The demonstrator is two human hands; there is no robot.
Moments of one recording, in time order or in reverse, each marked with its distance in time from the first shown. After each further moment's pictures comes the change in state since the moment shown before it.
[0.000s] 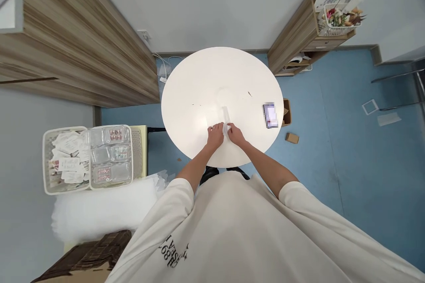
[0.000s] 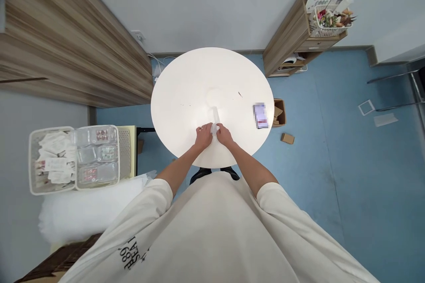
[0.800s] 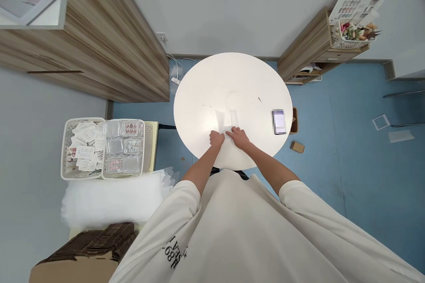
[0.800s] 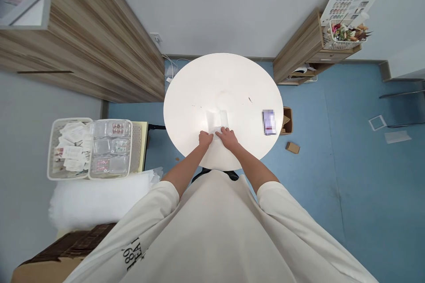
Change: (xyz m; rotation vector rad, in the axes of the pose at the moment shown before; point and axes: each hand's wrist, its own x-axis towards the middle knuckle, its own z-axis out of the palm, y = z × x) left_hand 0.009 -0.038 0.018 -0.585 0.032 -0.808; right_hand 0.010 -0.011 0.012 -0.623 -0.142 -0.351
